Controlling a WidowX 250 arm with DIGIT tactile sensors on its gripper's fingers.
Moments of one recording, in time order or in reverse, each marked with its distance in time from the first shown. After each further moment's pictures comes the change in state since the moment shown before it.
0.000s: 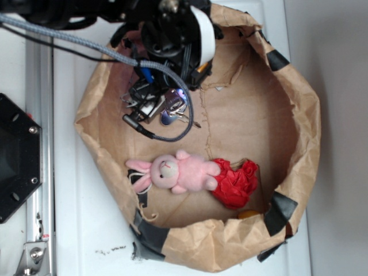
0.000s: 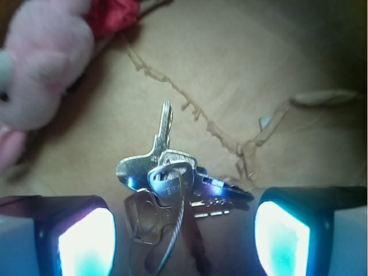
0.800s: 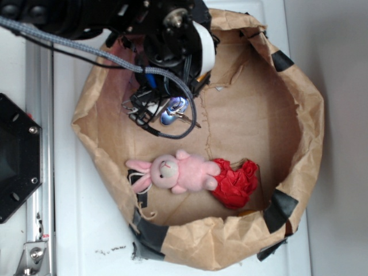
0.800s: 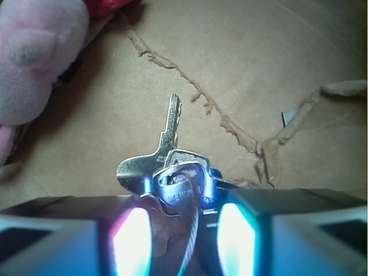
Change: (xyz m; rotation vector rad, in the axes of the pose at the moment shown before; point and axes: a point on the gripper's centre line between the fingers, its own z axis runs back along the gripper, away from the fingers) arm 0.002 -0.003 -0.007 -0.017 0.010 -0.006
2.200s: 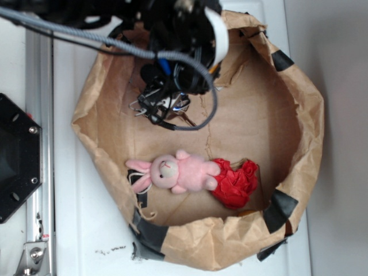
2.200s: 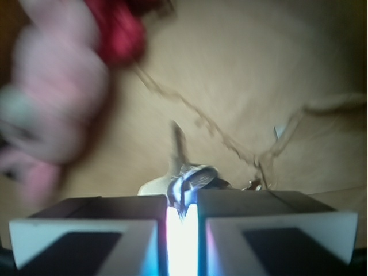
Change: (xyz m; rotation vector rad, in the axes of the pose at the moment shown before) arm 0.016 -0.008 0.050 -0.076 -0.070 0.130
